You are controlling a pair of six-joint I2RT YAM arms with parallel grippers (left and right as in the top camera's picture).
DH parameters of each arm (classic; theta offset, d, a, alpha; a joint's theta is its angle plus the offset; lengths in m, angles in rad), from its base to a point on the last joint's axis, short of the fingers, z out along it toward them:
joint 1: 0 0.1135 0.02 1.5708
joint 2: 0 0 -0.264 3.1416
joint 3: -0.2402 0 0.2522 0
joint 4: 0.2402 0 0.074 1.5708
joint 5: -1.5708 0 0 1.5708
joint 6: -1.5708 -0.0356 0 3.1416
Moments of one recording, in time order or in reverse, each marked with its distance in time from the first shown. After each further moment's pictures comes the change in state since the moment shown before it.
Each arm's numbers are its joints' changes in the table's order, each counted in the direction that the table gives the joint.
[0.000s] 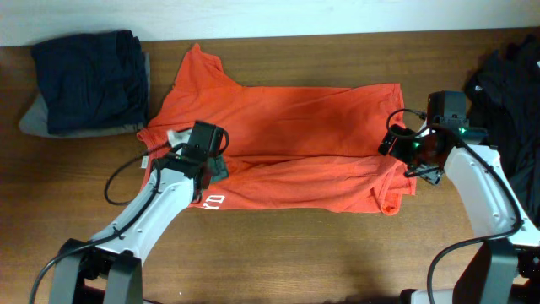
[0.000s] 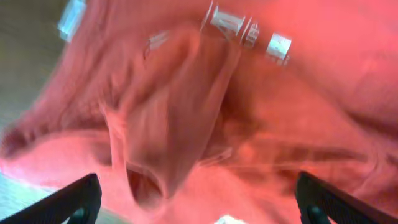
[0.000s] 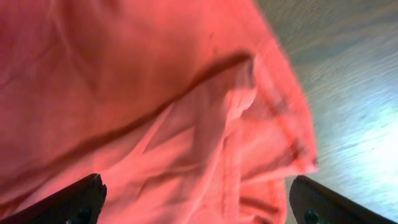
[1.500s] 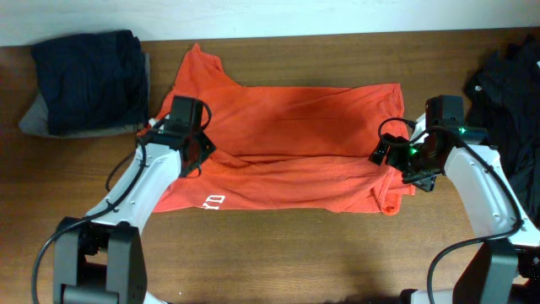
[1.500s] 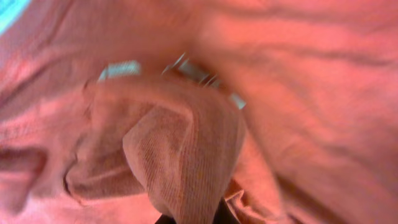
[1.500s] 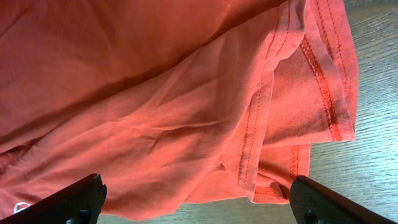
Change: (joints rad) left arm 0.124 -0.119 -0.187 -0.029 -0.196 0.158; right arm 0.000 0.000 0.000 0.088 0.107 0.086
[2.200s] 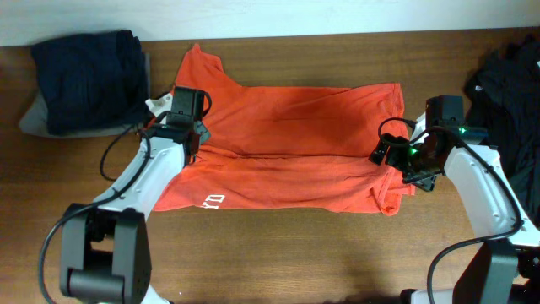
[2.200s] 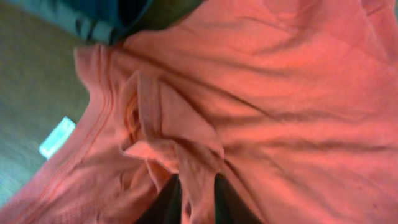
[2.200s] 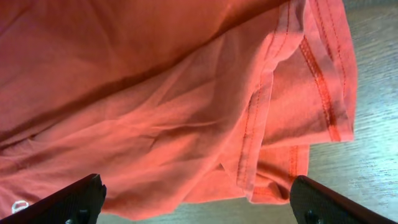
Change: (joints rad) left arm 0.000 -0.071 -0.024 -0.181 0.245 -0.155; right arm 0.000 0.000 0.000 0.005 0.000 0.009
